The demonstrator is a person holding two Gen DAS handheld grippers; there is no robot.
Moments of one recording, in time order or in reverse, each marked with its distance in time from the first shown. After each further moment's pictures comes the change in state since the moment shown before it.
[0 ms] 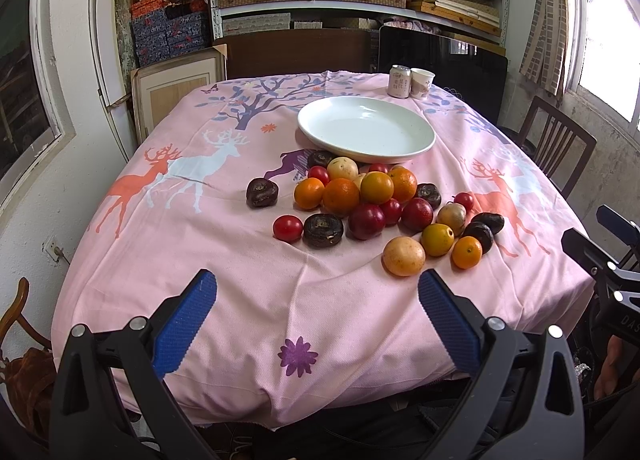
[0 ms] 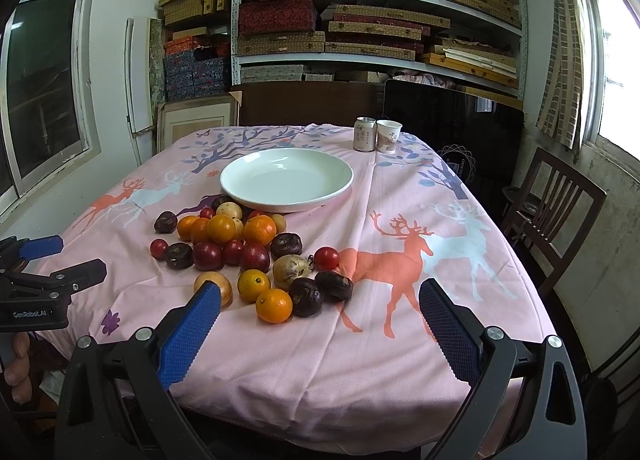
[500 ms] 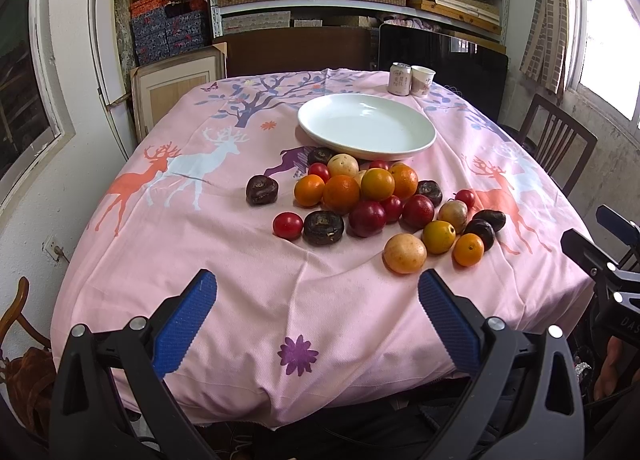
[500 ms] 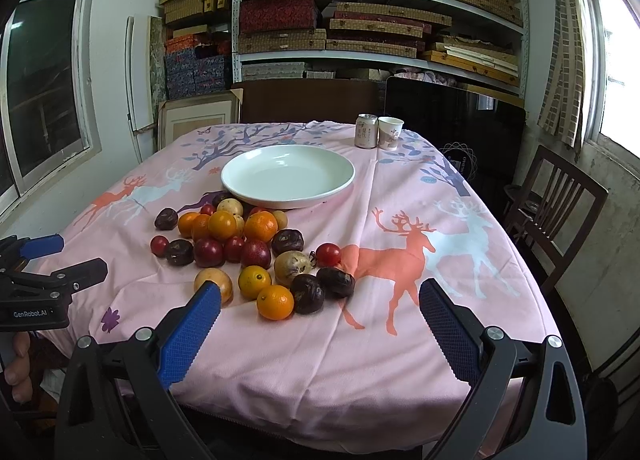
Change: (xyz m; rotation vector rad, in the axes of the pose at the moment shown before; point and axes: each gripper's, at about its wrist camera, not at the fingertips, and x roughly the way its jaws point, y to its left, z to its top) left arm 0.000 0.000 0.000 0.000 0.003 -0.001; right arm 0.000 0.002 -0.001 -0.002 0.006 0.006
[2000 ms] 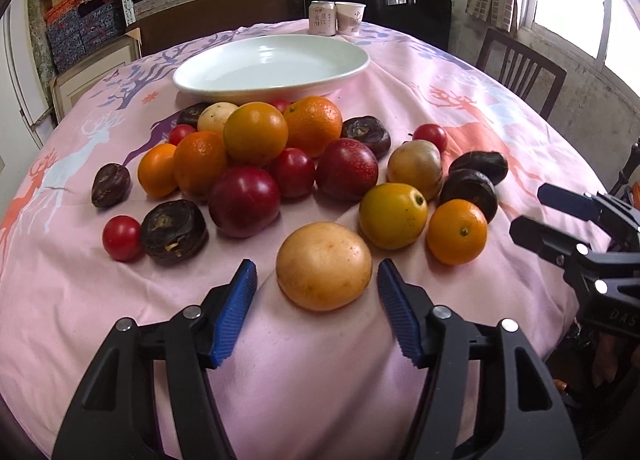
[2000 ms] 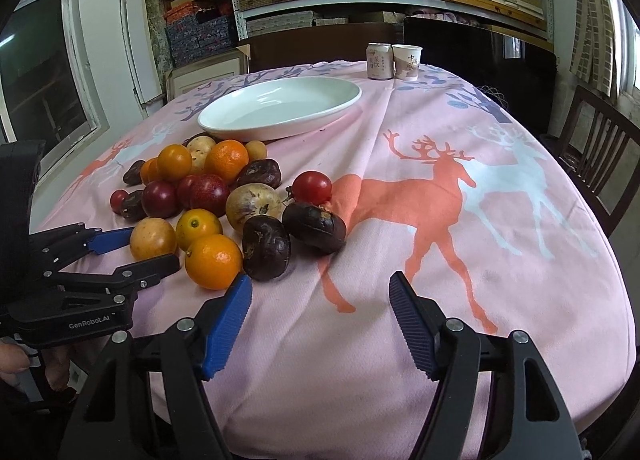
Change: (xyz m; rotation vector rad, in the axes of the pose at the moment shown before) left arm 0.135 -0.078 -0.015 0.169 0.125 -0.179; right arm 0.110 -0.042 -0.042 0.048 0.171 0.133
